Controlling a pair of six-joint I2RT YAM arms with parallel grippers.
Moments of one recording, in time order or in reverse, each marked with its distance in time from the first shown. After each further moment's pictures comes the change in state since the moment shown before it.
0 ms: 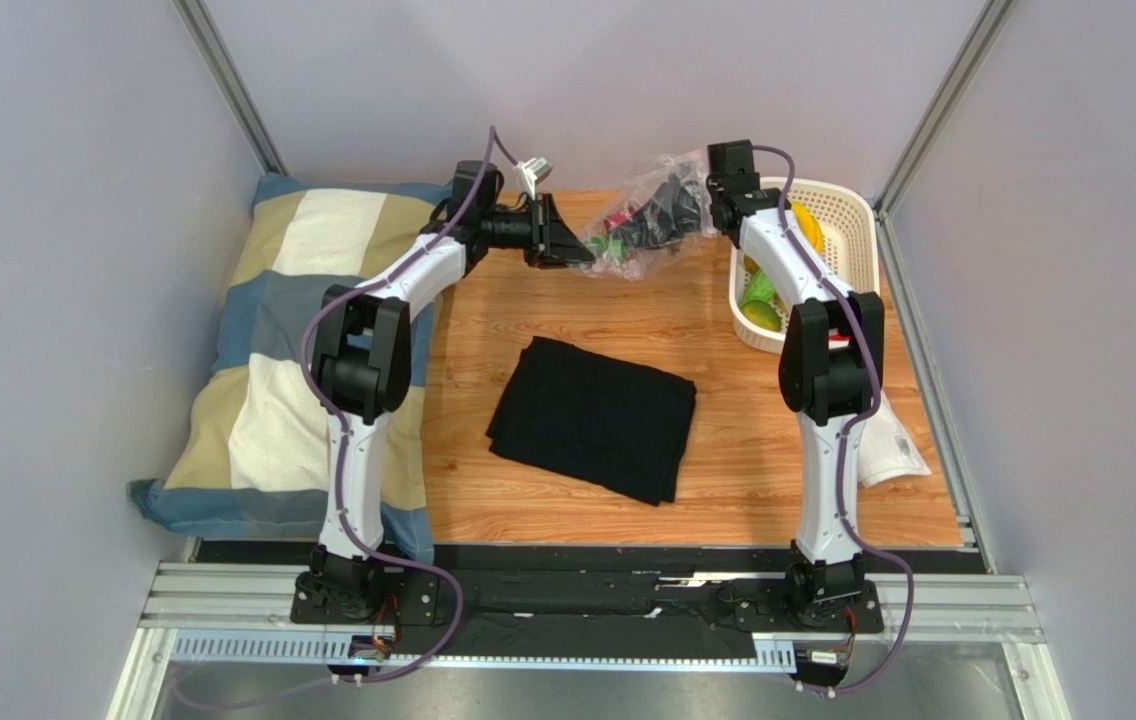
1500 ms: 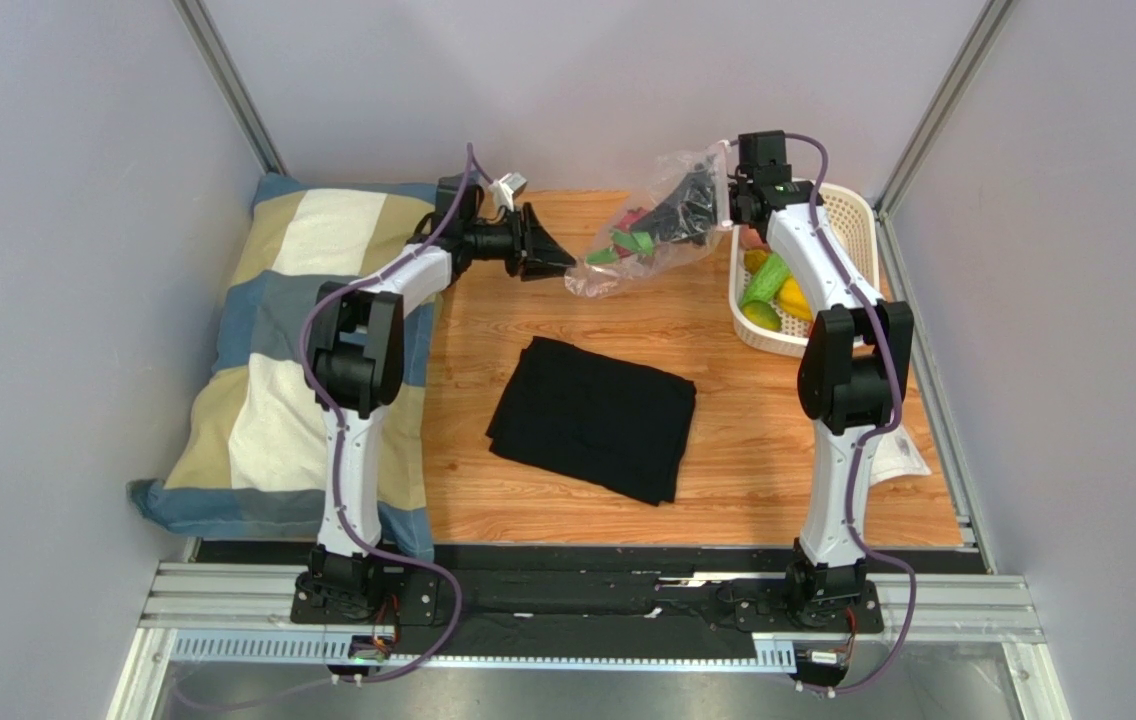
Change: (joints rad) left arm 0.073 0.024 -0.076 0.014 -0.035 -0.036; right arm -0.056 -0.097 -0.042 -0.068 -0.016 -0.085
